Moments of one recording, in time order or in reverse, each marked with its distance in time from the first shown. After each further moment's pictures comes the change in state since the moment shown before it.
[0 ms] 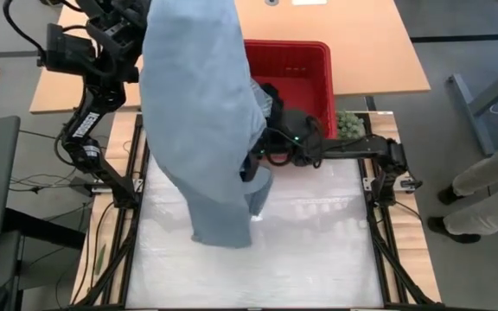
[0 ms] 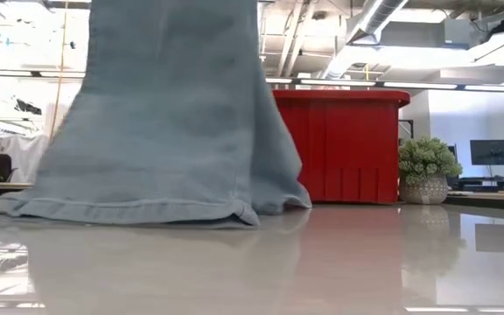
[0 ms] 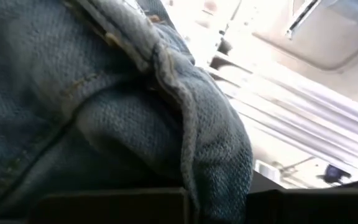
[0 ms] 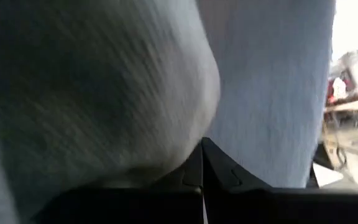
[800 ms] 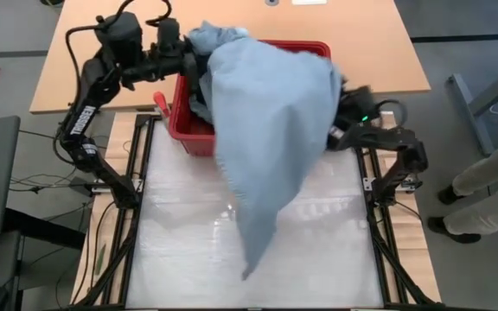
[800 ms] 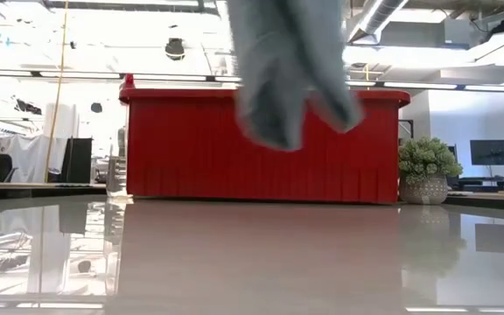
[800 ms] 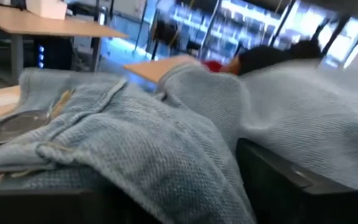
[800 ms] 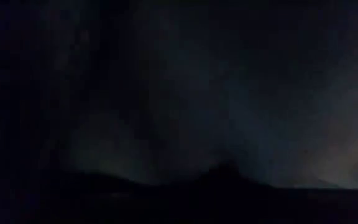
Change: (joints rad) left arm 0.172 -0.024 0.000 -1.058 0.060 0.330; right arm -0.024 -0.200 0.017 0.345 -0.175 0.311
